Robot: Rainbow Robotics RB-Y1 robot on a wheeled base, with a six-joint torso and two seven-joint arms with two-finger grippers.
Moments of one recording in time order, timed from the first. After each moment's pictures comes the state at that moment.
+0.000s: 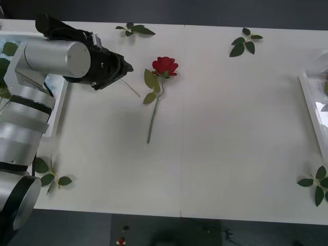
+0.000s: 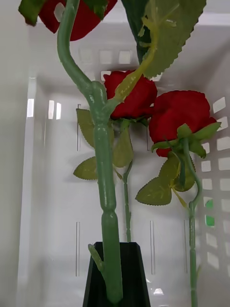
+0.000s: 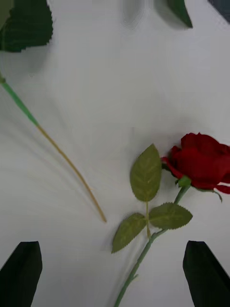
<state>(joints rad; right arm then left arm) -0.16 -1.25 -0.11 -1.14 -1.52 0.87 2.11 -0.73 0.35 -0.10 -1.37 0.56 1.18 -0.96</state>
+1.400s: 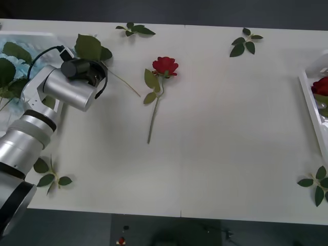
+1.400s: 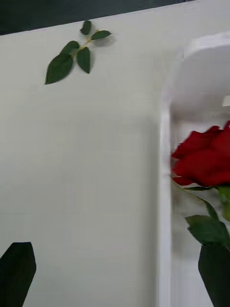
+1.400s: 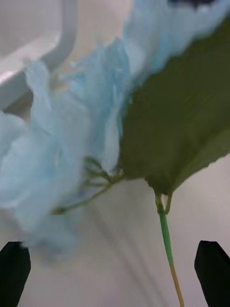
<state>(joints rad) -0.16 -1.10 -0.11 -1.30 -1.71 0.88 2.11 -0.73 0.40 -0.29 -1.03 0.12 0.65 -0.38</state>
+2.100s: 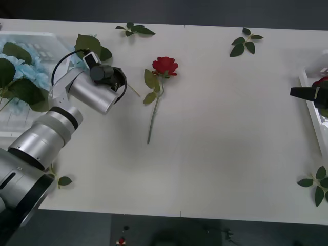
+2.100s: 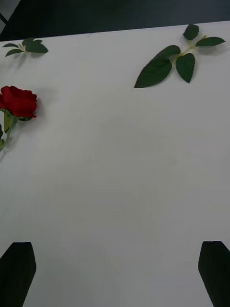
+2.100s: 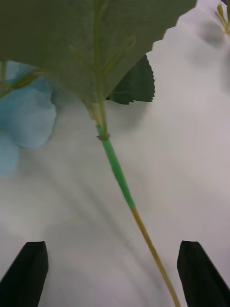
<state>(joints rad) -0.16 -0.97 -0.11 -1.52 -1.66 0.91 2.11 -0.83 0.30 -0.39 -0.86 0.07 0.62 -0.41</state>
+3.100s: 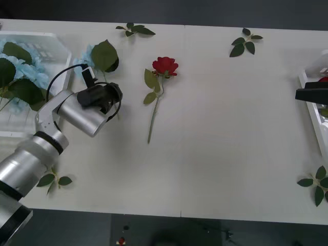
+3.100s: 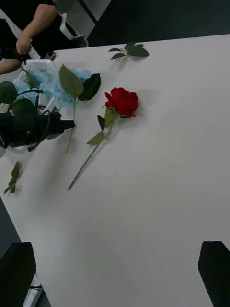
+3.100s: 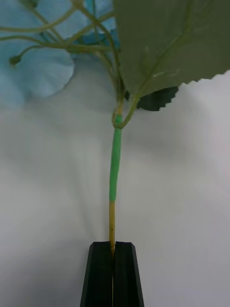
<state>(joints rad) -0.11 -0.94 -0.27 -1.64 -1.91 1.22 2.18 -0.61 0.42 -0.46 -1.13 0.13 0.58 -0.46</state>
